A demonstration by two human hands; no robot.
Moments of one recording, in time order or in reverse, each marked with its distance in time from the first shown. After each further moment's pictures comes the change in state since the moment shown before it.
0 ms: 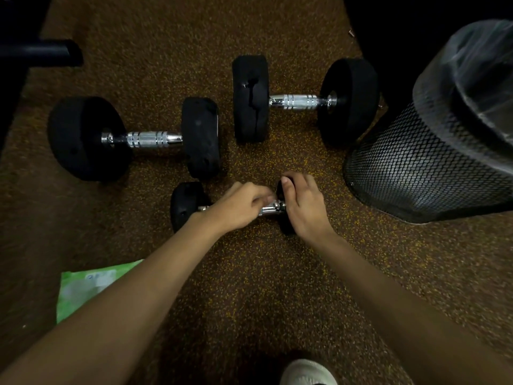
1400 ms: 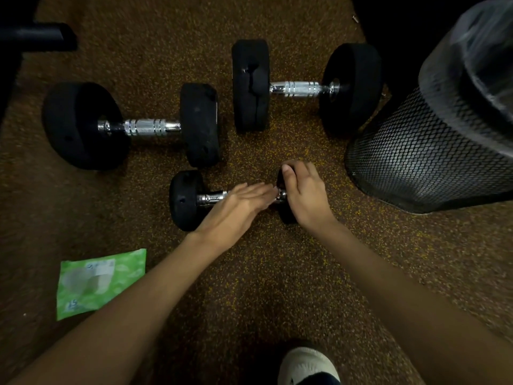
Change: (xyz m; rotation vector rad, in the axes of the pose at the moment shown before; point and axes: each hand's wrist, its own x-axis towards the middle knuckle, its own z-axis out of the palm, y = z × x) left_hand -0.033 -0.014 0.026 0.301 0.214 0.328; right_hand 0.003 0.003 0.002 -0.001 0.008 -0.016
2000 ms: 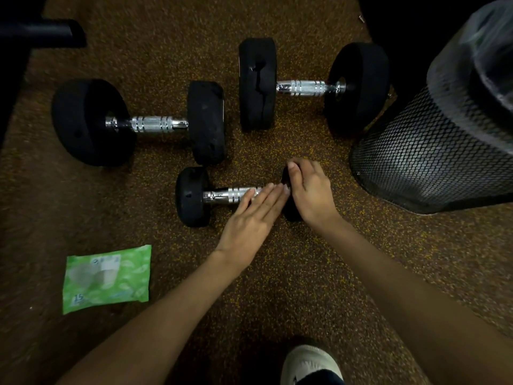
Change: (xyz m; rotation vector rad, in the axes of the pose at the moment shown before) left_hand -0.015 0.013 0.042 0.532 0.067 -0.018; right_hand 0.001 -0.001 0.001 -0.023 0.003 -0.003
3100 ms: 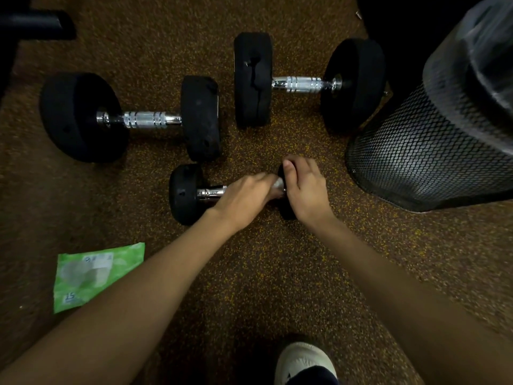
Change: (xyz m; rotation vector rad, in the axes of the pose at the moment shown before) left_hand 0.050 -0.021 -0.028 -0.476 -0.137 -0.140; right_hand -0.001 0.000 0.002 -0.002 0.027 0.022
